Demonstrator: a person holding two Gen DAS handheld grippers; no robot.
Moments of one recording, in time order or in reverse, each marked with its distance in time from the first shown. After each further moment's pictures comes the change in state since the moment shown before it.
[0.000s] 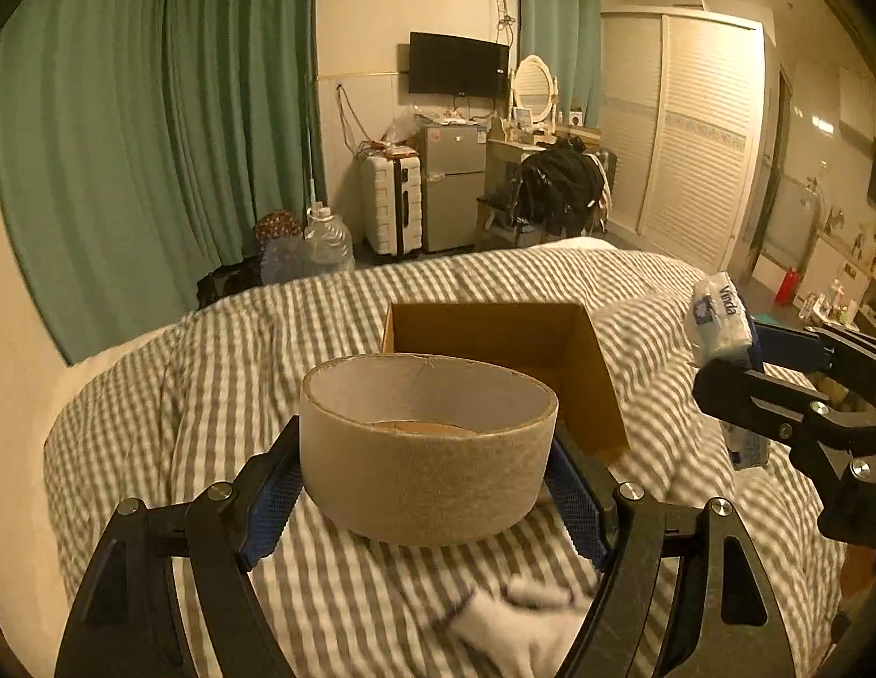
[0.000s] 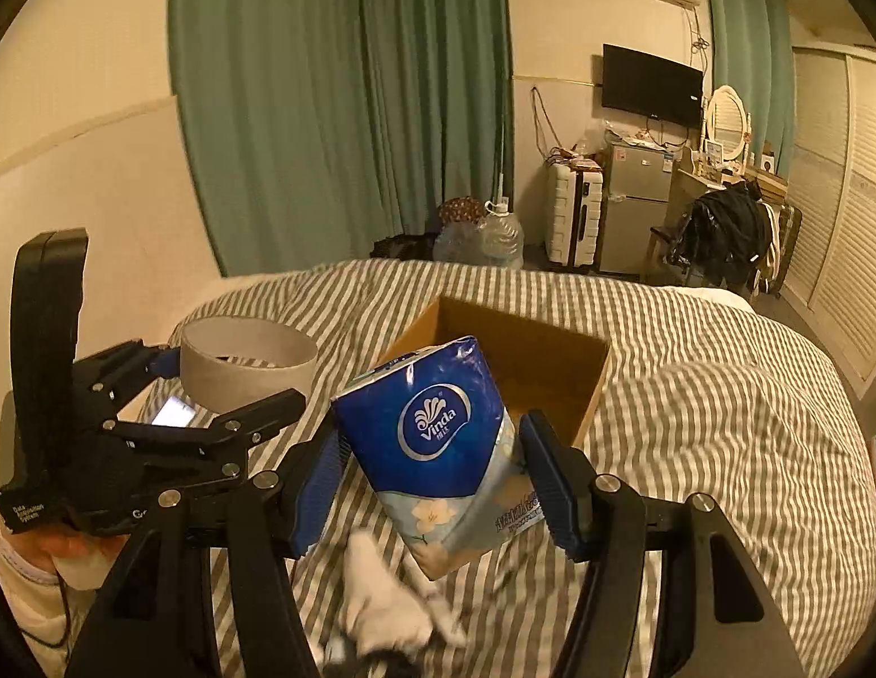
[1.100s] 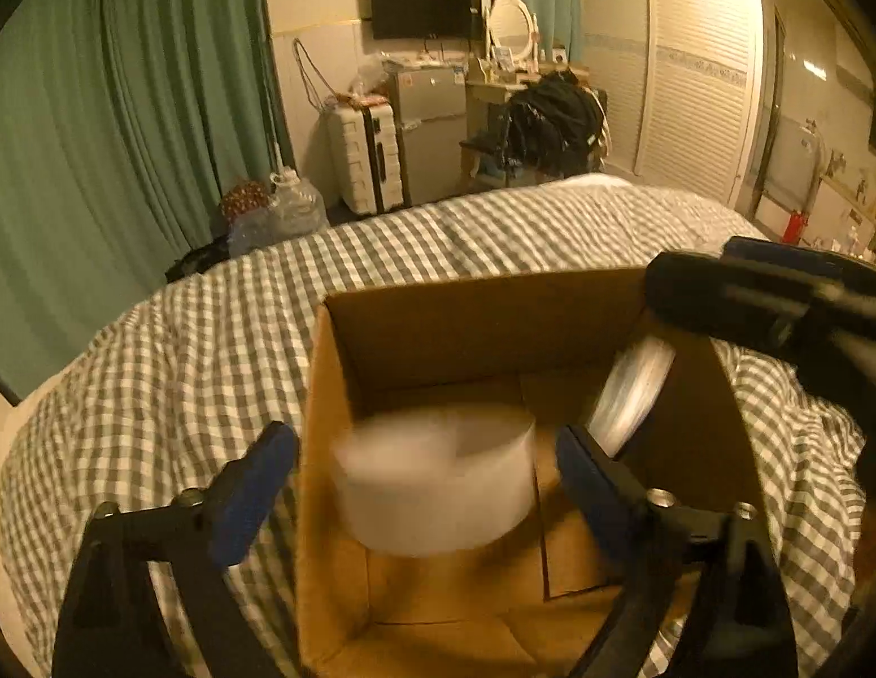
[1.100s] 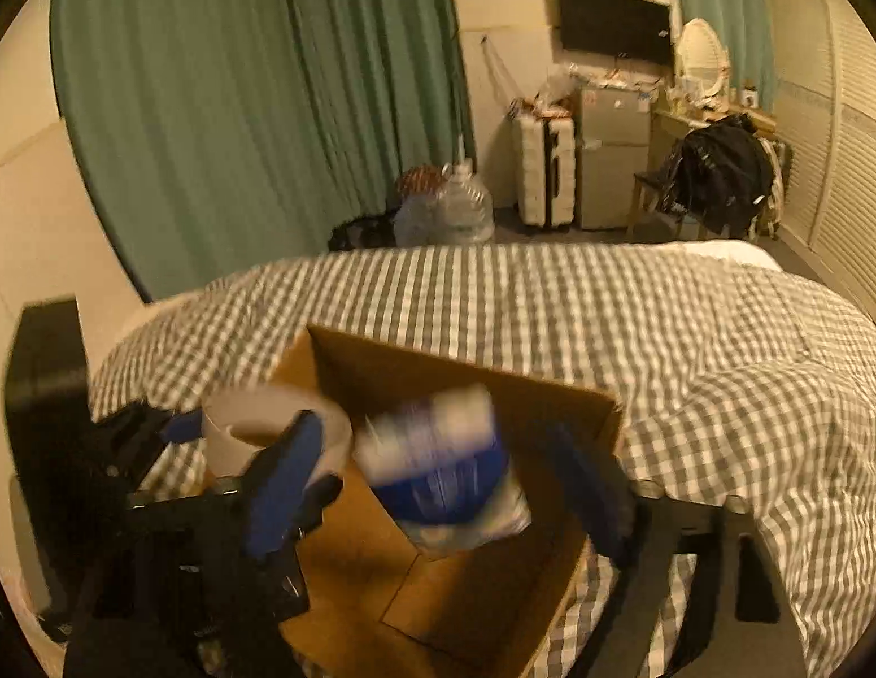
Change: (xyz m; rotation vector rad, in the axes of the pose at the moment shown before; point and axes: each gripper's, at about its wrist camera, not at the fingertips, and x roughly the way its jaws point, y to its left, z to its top) left arm 0.169 -0.019 0.020 0.086 0.111 -0.006; right arm 0.183 -0.089 0.038 0.134 0.064 -0.036
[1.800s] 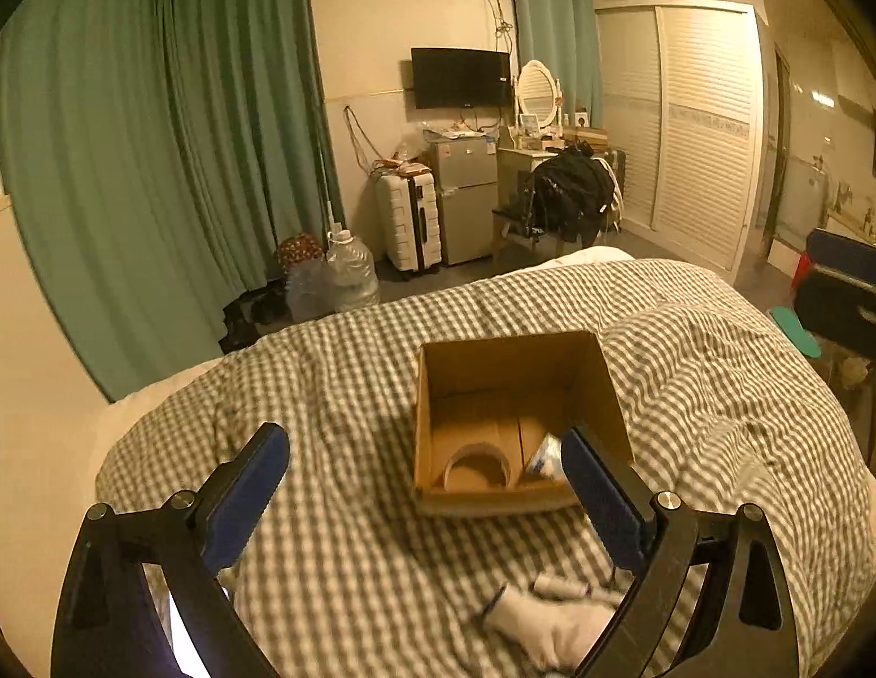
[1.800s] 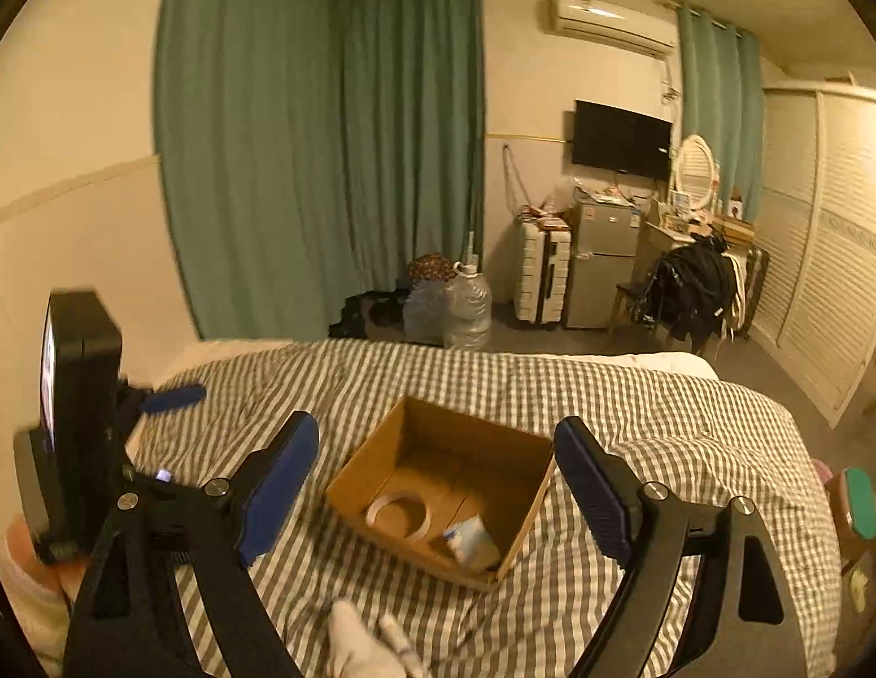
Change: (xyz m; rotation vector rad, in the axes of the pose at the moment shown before) left arm -0.230 0.015 -0.024 -0.030 -0.120 0.089; right arm -0.247 0.085 -0.001 -0.160 -0.192 -0.035
